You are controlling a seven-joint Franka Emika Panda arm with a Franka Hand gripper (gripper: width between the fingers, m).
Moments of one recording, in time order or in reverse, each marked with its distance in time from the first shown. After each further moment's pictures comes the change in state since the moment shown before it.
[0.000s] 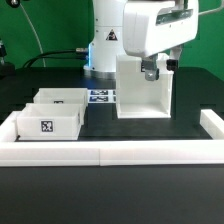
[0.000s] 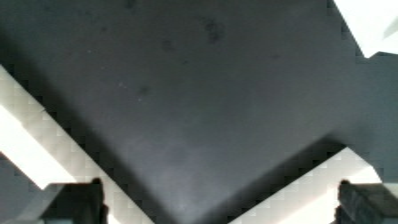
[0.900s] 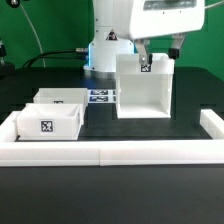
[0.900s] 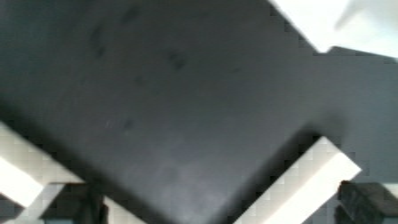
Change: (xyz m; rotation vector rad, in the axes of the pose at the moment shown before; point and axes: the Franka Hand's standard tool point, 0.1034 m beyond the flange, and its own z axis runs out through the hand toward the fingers) arm -0.019 -0.045 -0.024 -0.023 0.003 0.336
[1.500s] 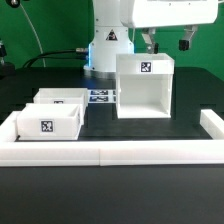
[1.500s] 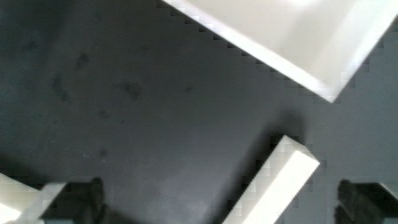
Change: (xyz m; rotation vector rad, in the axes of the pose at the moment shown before) arm -0.006 -0.018 -0.004 -0.004 -0.004 0.069
